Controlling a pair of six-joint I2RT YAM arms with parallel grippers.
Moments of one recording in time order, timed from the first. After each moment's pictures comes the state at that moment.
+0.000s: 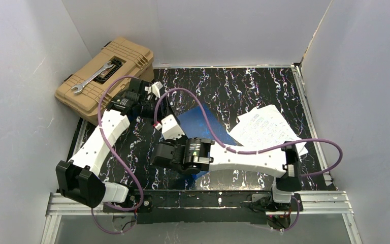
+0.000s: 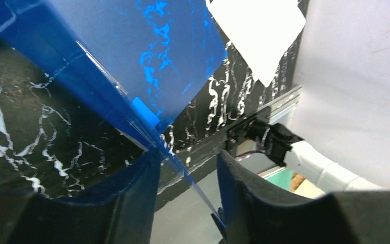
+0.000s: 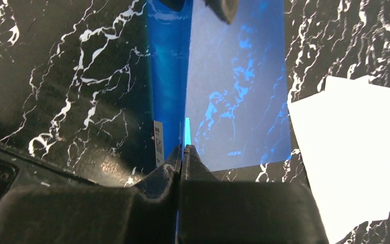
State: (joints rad) left arm -0.35 1.33 1.28 -0.87 0.53 -0.60; right arm 1.49 1.75 1.76 -1.10 0.80 0.66
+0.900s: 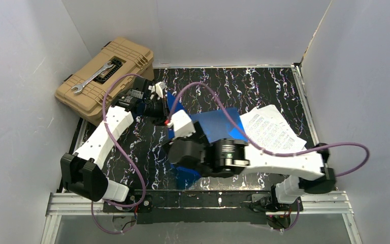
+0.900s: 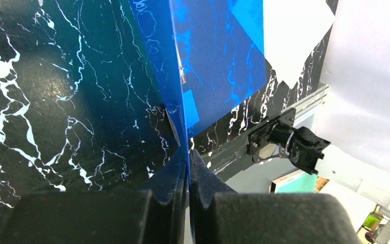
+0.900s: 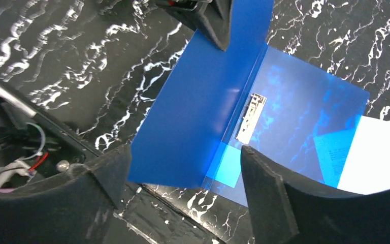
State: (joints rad) left arm -0.36 1.39 1.29 -0.88 0.48 -0.52; right arm 1.55 1.60 1.72 -0.94 0.78 0.55
